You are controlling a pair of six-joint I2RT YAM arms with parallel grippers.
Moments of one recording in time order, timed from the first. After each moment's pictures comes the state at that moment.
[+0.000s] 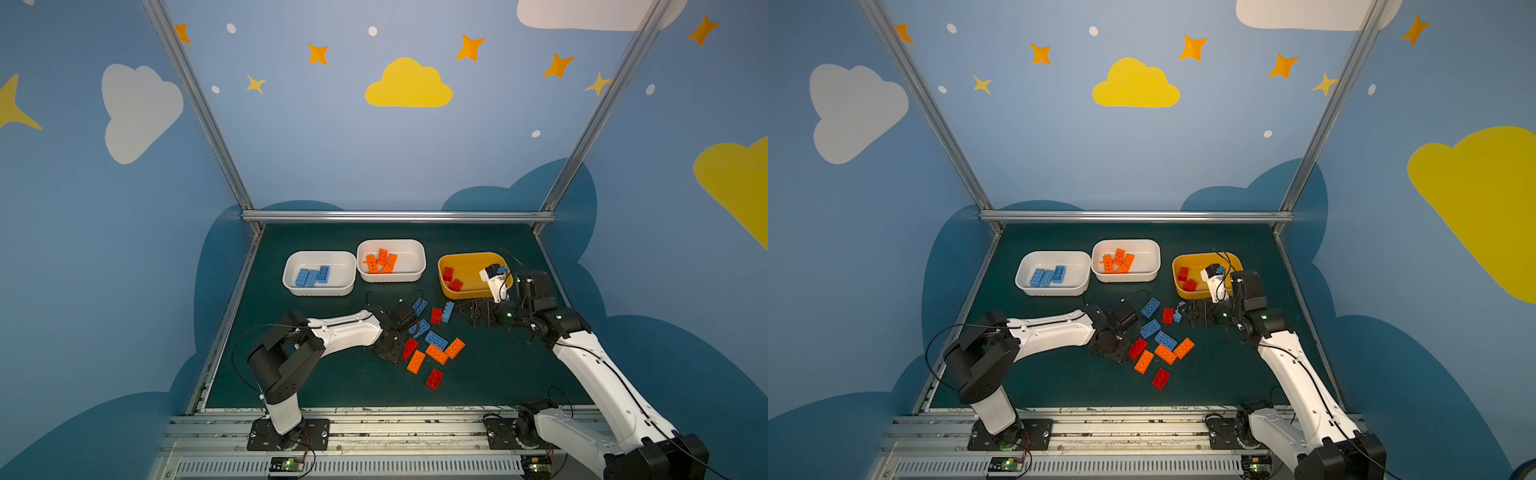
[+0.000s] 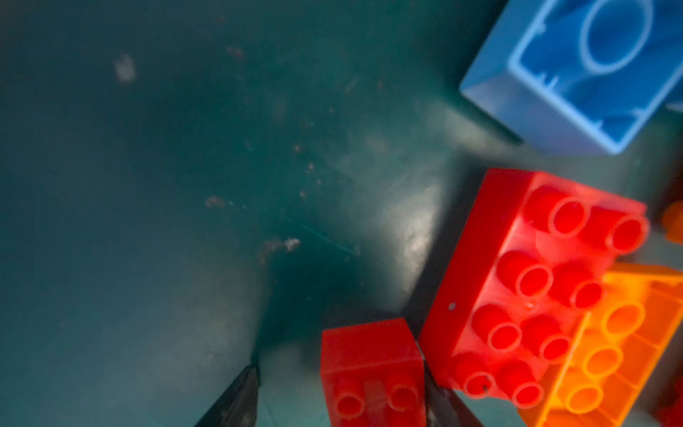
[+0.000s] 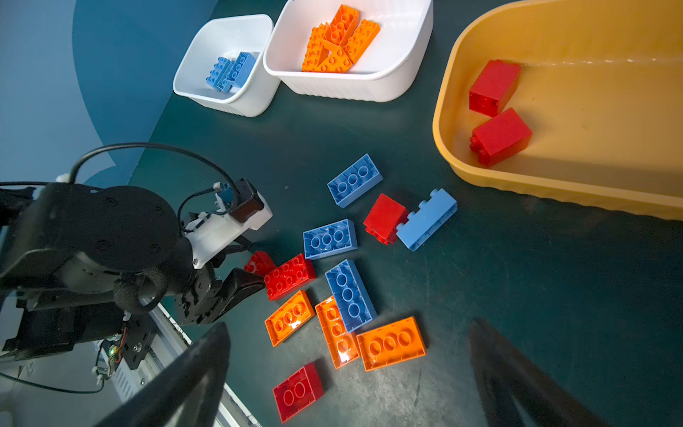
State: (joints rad) left arm -0.87 1.76 1.05 -0.71 -0.05 -0.44; right arm 0.26 1.02 0.86 -0.64 -0.49 0.11
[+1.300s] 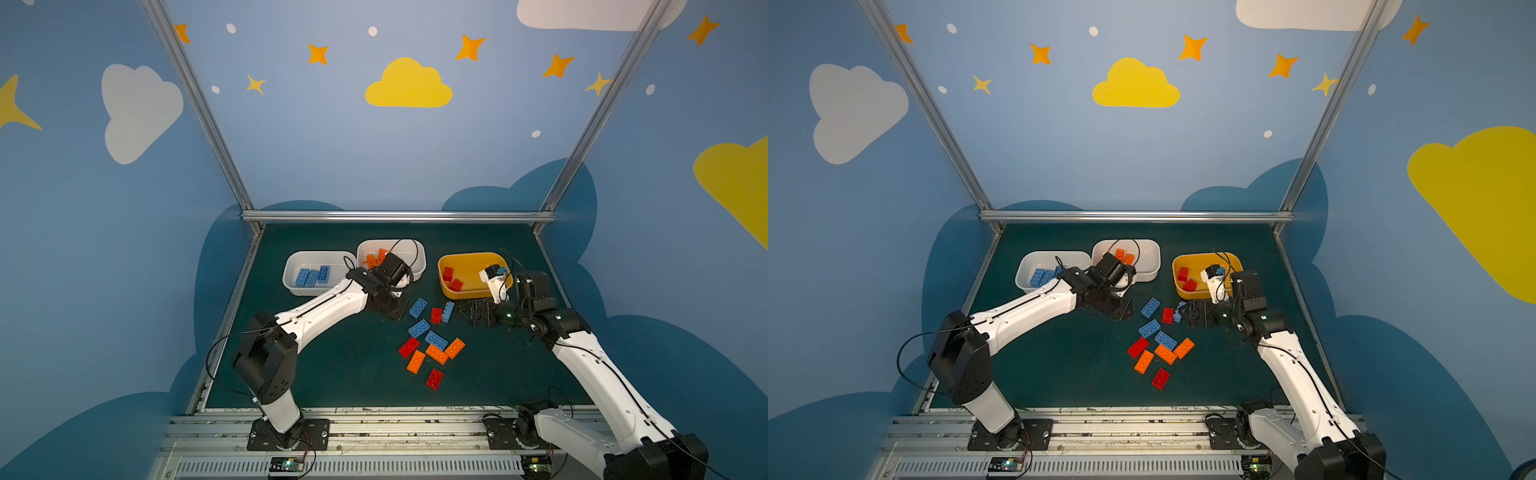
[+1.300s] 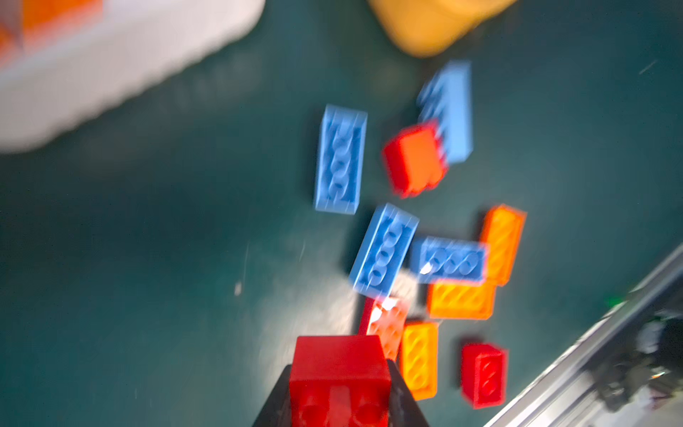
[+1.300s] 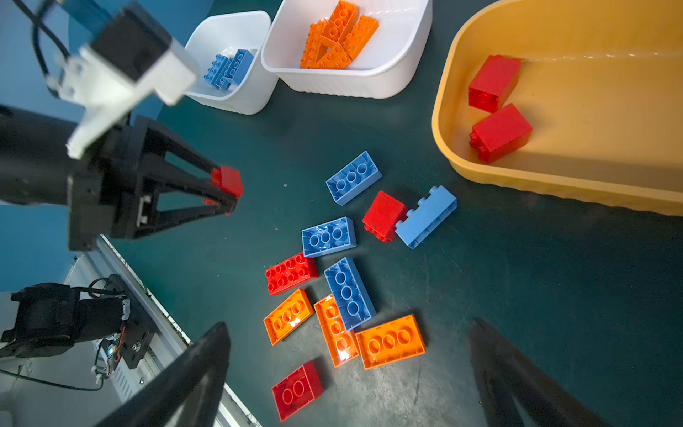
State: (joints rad) left arm -0.70 1.74 1.44 -0.79 0.17 -0.23; right arm 0.26 1.02 0.85 -0.64 -0.48 0.11
